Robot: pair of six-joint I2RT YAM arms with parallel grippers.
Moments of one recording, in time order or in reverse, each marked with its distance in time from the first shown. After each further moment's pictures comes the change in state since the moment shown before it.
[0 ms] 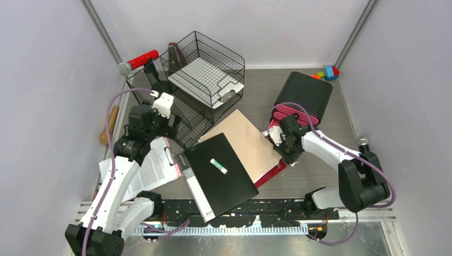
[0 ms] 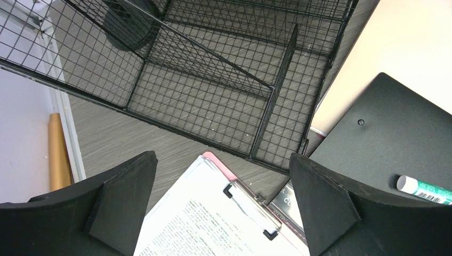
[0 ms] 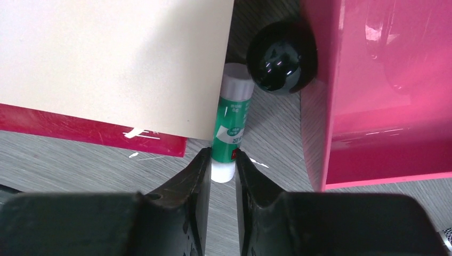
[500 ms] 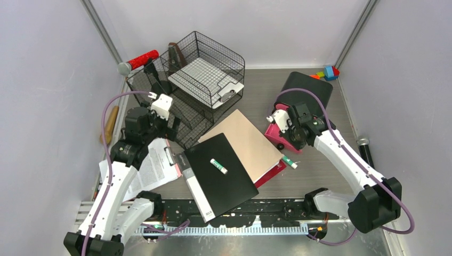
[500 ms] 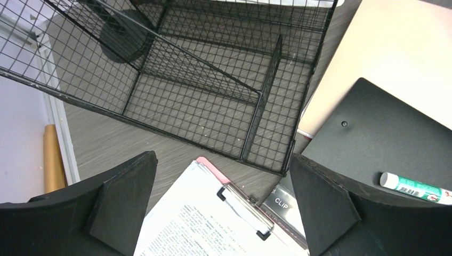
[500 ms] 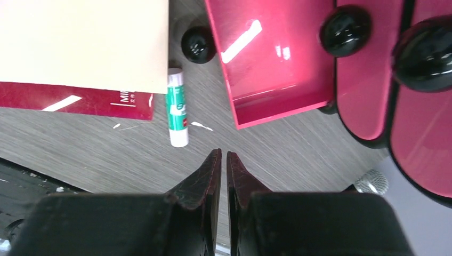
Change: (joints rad) left arm 0.001 -0.050 0.000 -0.015 0.043 -0.005; right arm 0.000 -0.186 0.209 -0.206 0.066 -0.027
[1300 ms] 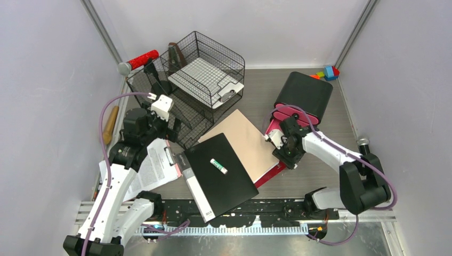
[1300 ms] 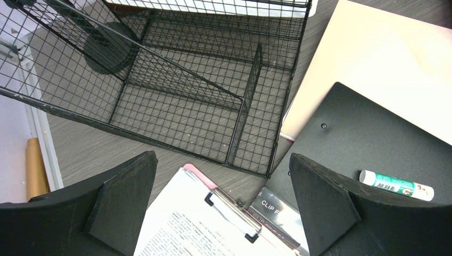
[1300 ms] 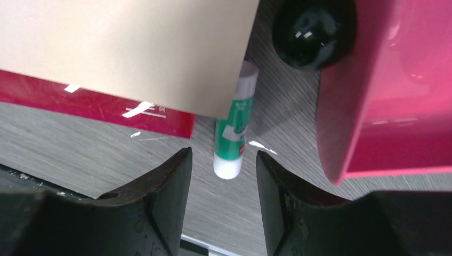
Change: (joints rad) left arm 0.000 -0.032 0.000 -0.002 0.070 -0.018; right arm 0.000 0.147 -0.205 0.121 -0.065 -0.018
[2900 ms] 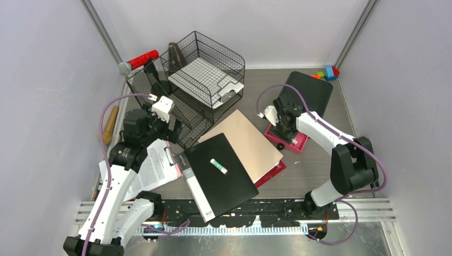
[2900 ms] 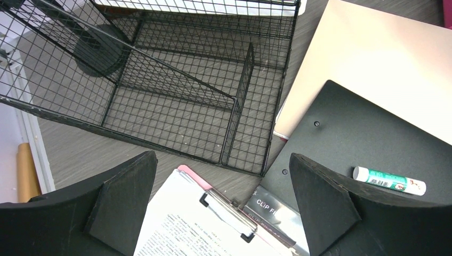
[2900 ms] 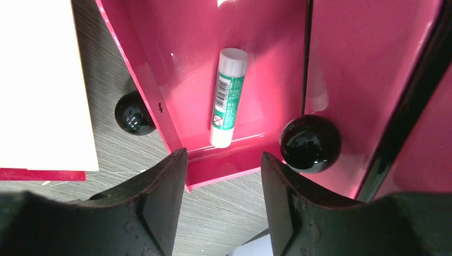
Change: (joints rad) left arm 0.001 -0.011 -0.011 0.000 0.033 0.001; right arm -0.006 0.205 0.303 0.044 0.221 -0.090
